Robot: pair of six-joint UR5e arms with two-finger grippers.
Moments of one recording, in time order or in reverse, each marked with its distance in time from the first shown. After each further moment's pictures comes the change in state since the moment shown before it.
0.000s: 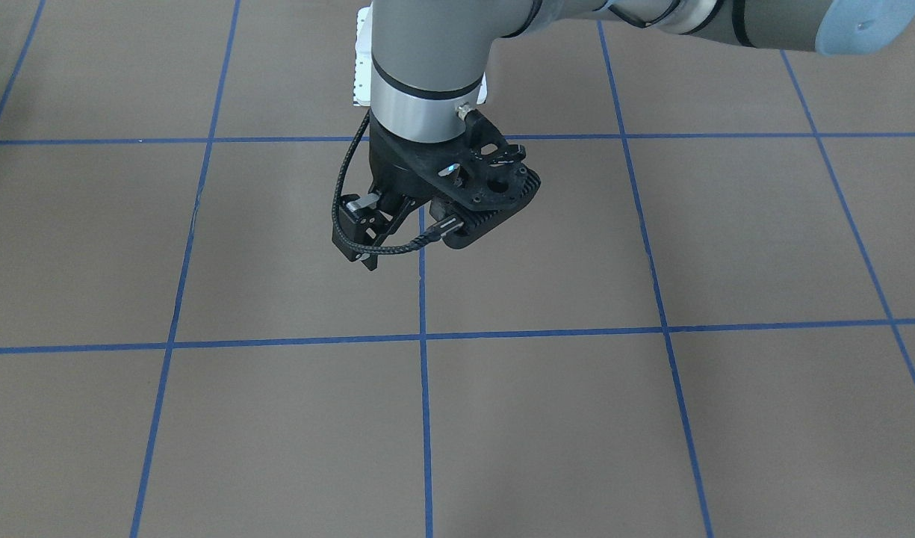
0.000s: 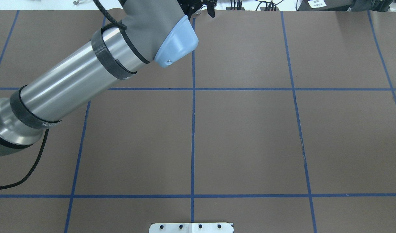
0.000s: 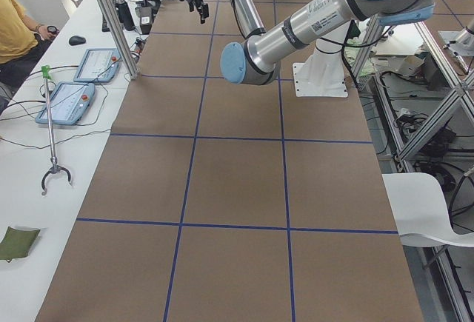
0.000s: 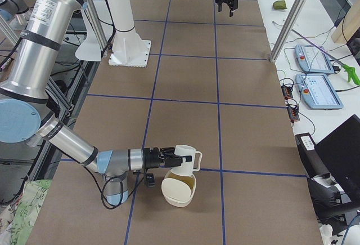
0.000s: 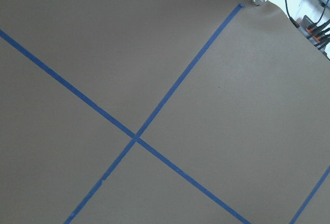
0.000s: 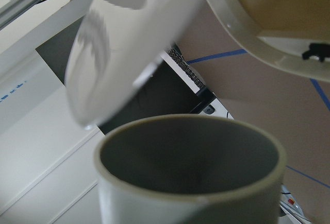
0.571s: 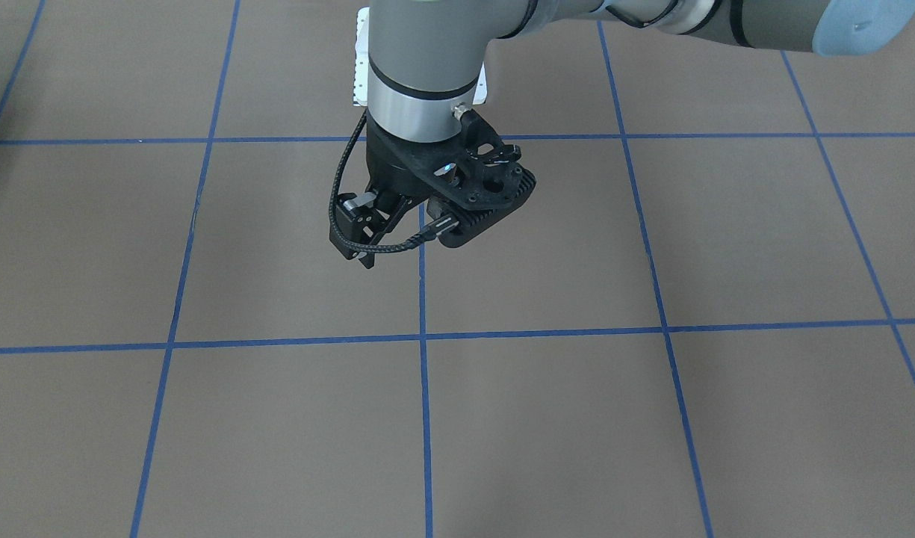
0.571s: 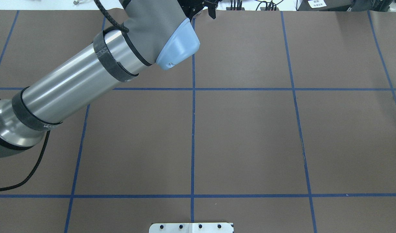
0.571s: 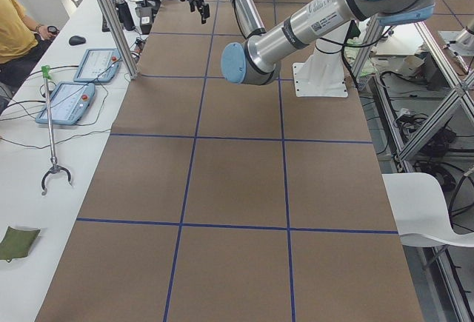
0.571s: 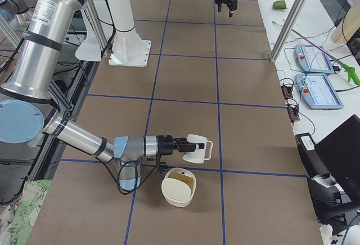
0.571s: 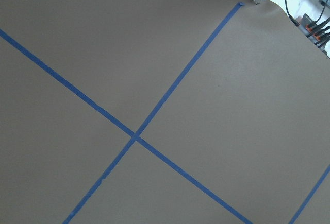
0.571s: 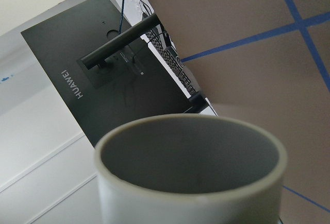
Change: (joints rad) left arm 0.005 0.002 0.002 -0.004 -0.005 0.000; right arm -0.006 0.032 0.189 -0.310 0.018 -0.086
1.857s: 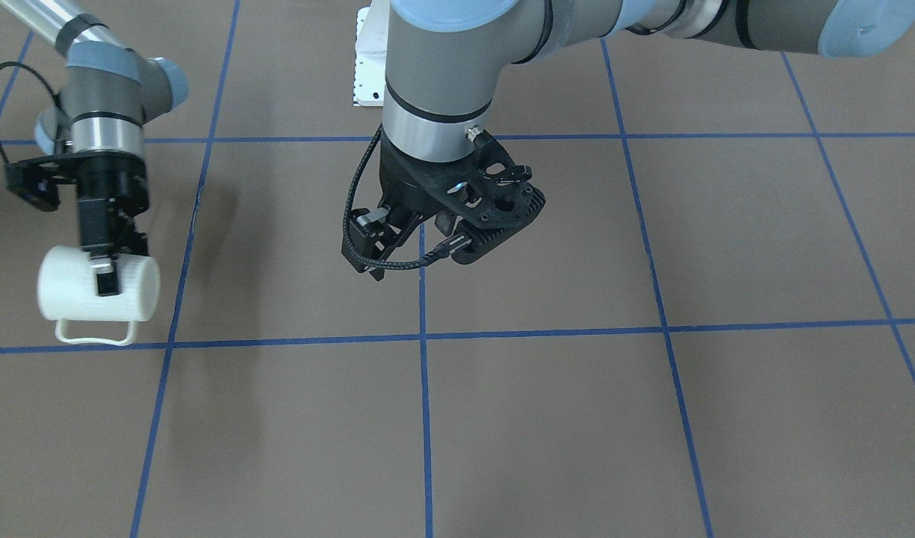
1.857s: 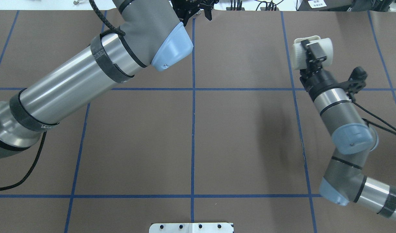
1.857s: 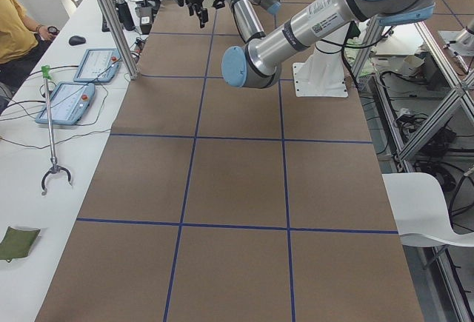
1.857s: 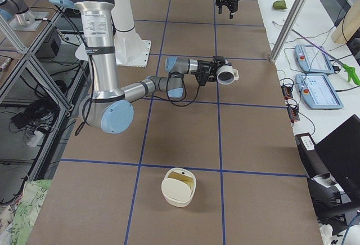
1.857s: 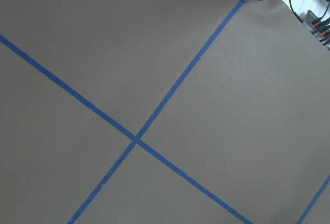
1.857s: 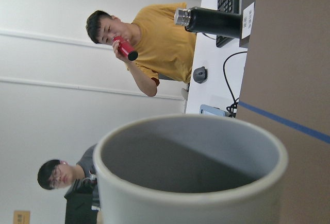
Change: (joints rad) left arm -0.008 0.025 0.008 -0.045 0.002 0.007; right arm -0.492 0.502 0.328 -0.875 -0.493 -0.852
